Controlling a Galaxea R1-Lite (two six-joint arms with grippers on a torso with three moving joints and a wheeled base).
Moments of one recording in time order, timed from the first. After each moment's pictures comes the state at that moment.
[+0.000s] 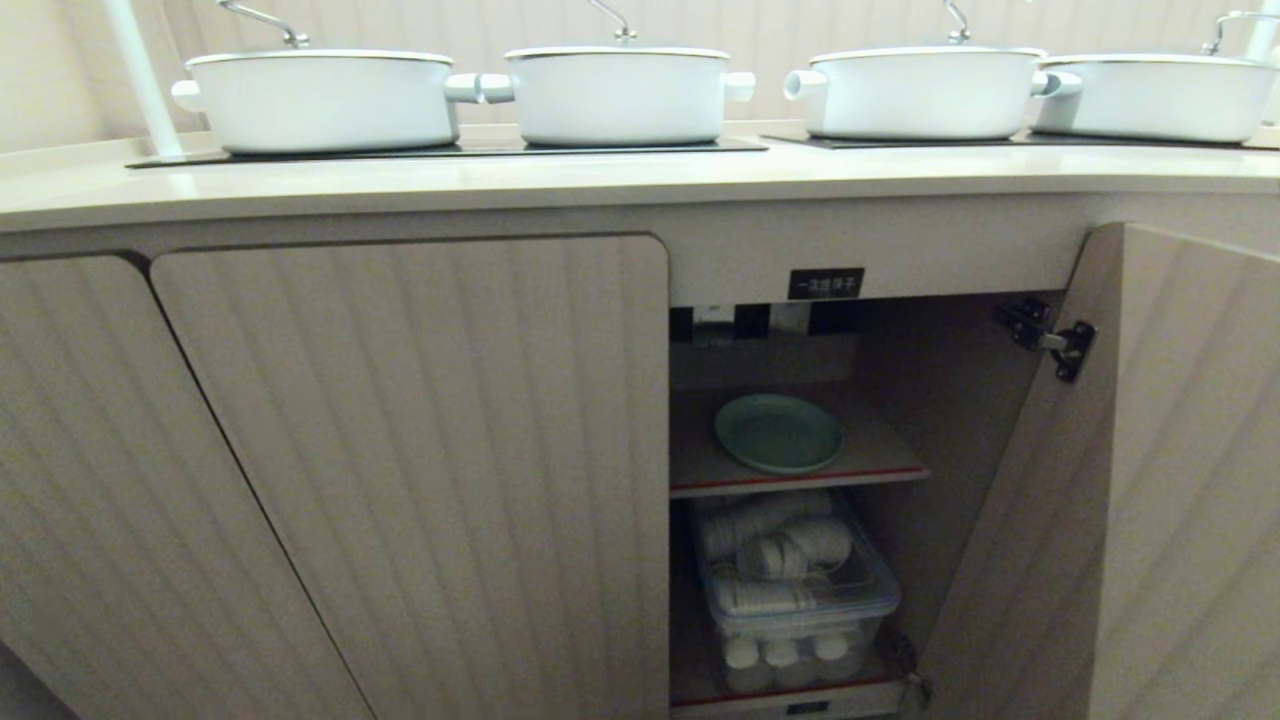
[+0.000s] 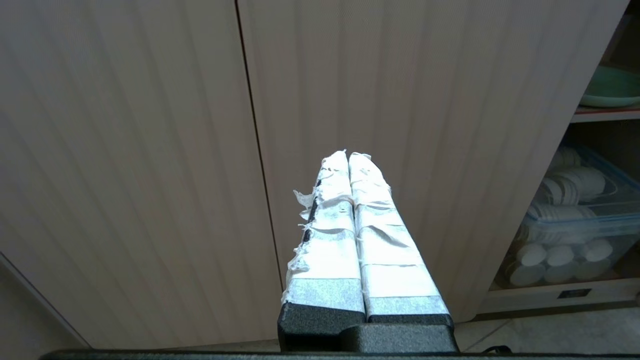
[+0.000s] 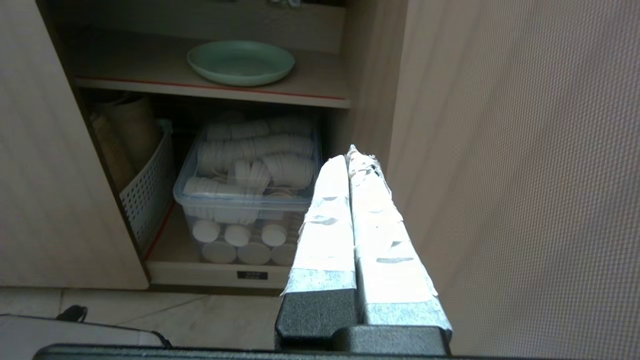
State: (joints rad) left arm 0.00 0.00 0.00 0.00 0.00 0.01; right arm 0.00 0.01 0.00 0.00 0.04 -0.11
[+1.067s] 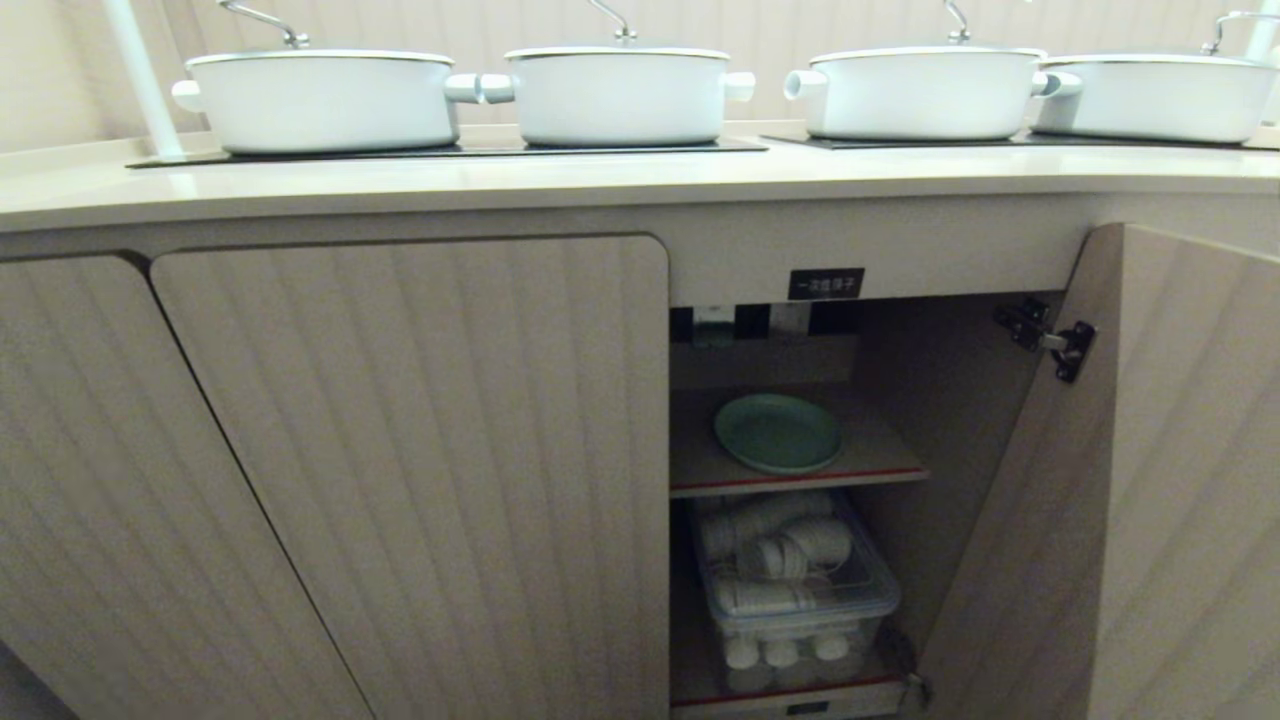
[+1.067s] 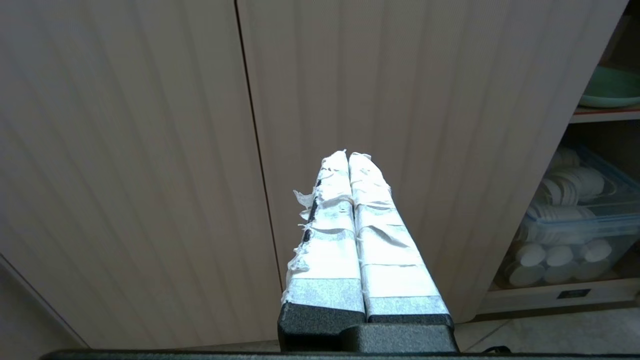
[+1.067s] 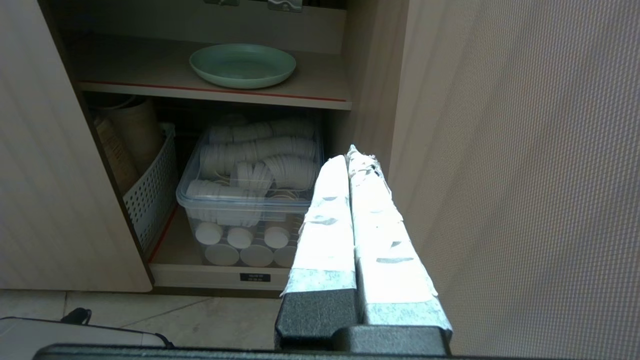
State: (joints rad) left arm 0.00 0.00 0.00 0.00 0.00 0.01; right arm 0.00 0.00 0.00 0.00 0.04 -0.10
